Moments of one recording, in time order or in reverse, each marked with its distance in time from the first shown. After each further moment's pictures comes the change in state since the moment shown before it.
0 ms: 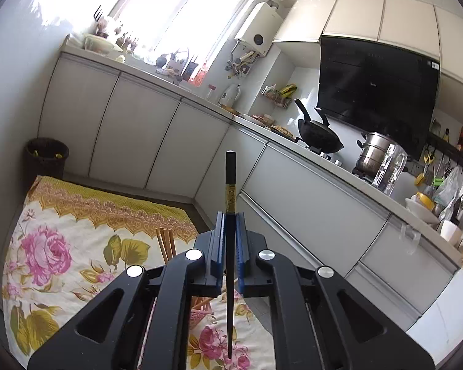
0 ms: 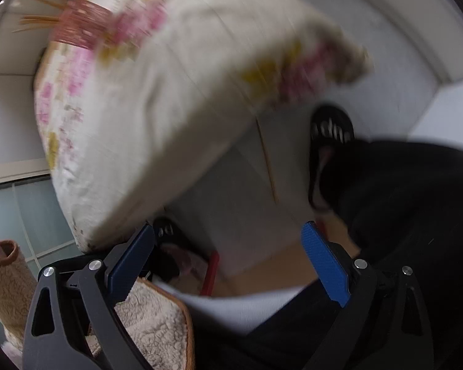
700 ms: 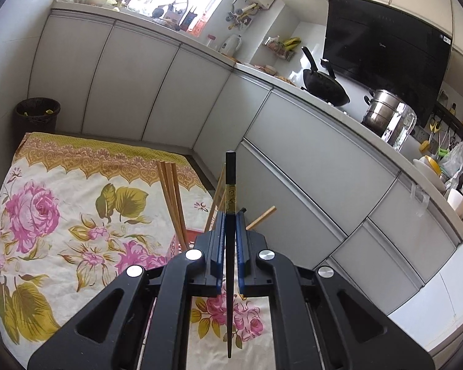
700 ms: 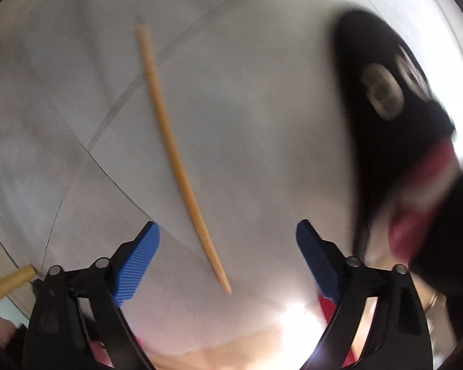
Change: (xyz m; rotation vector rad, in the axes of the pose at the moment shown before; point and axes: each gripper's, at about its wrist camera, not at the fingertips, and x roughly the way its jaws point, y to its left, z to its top) left arm 0.051 0.023 -0.053 0.016 0.231 -0.011; right arm 0.307 -0.052 0.104 -0.019 -0.006 -0.375
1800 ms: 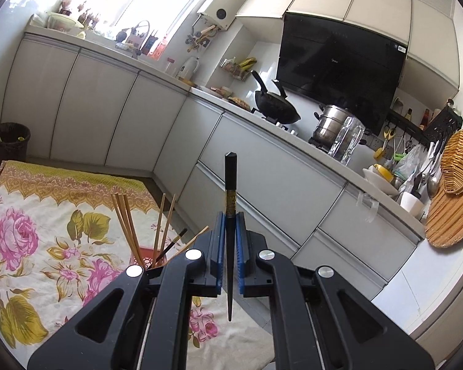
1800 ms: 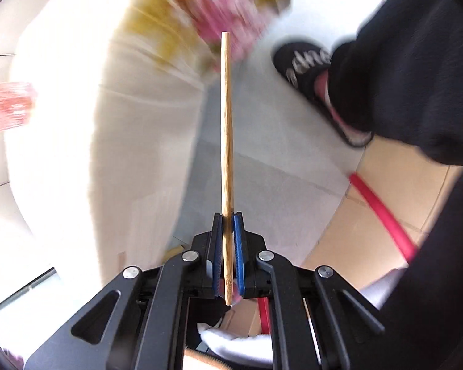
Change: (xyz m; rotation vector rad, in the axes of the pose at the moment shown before) left arm -0.075 -0.047 0.020 0.052 -0.113 -0.183; right arm -0.315 -0.084 -0.134 0.418 -0.135 0.480
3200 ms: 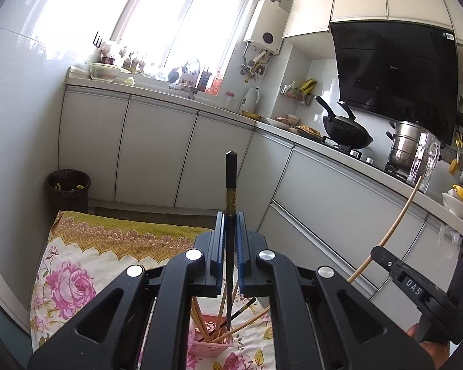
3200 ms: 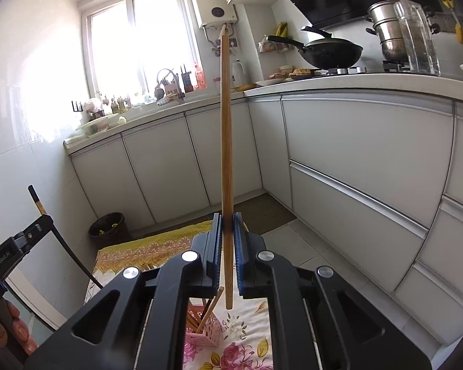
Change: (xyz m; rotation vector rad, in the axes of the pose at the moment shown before) left arm 0.068 -0.005 0.061 0.097 -0.119 0.405; right arm -0.230 0.295 0.050 -0.850 -1.030 0.324
